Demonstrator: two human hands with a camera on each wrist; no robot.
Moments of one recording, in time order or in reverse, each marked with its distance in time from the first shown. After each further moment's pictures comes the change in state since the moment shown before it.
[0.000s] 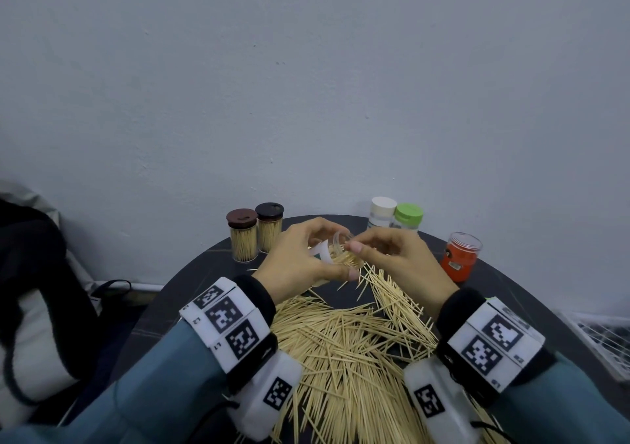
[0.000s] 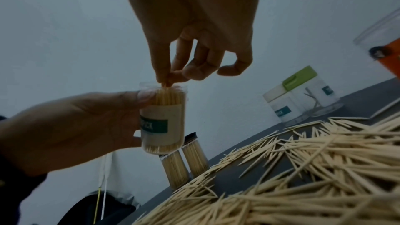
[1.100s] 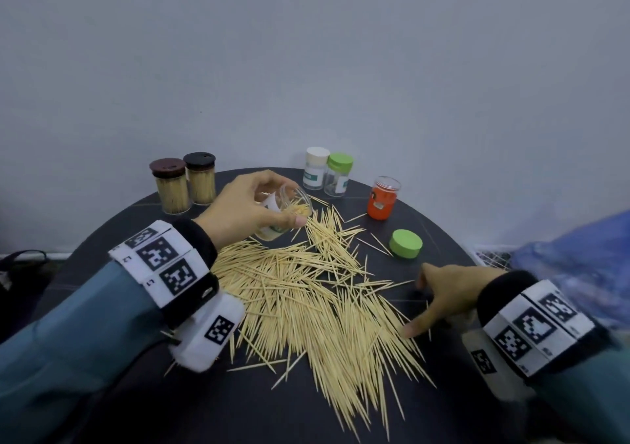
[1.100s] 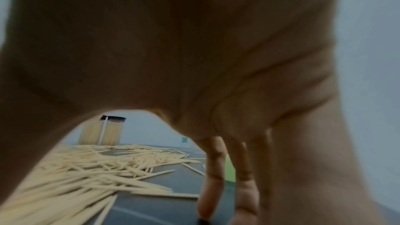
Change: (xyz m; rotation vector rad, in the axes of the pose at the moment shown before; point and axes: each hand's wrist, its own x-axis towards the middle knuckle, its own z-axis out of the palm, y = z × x) left_hand -0.013 0.016 0.018 0.010 -0.130 -0.027; right_hand -0.108 0.014 -0.092 -0.949 -0.617 0.917
